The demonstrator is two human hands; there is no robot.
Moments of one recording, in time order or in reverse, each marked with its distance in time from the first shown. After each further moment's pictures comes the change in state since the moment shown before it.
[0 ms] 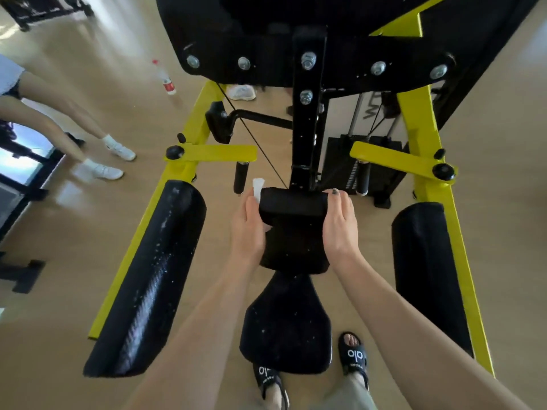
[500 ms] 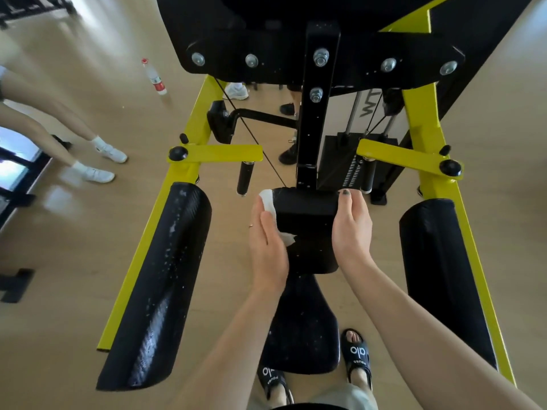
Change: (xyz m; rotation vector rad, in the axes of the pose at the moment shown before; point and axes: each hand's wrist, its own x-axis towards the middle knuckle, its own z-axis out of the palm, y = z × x) left_hand -0.016 -0.026 -0.002 -0.111 -0.008 0.062; right_hand -0.002 0.009 0.016 -0.061 0.209 -0.062
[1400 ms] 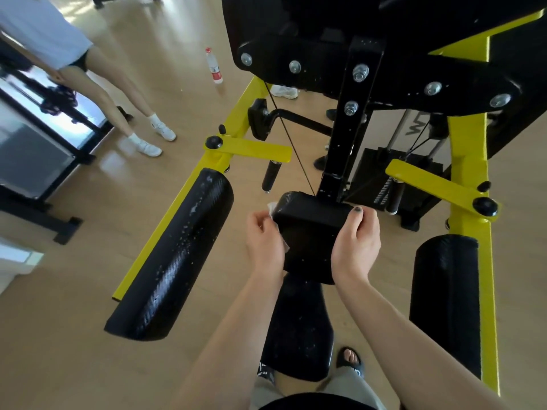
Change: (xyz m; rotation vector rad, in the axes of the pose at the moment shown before) left_hand -0.002 0.017 0.012 -0.152 0.389 -0.226; right_hand -0.001 0.004 -0.002 -0.069 0.012 -0.074
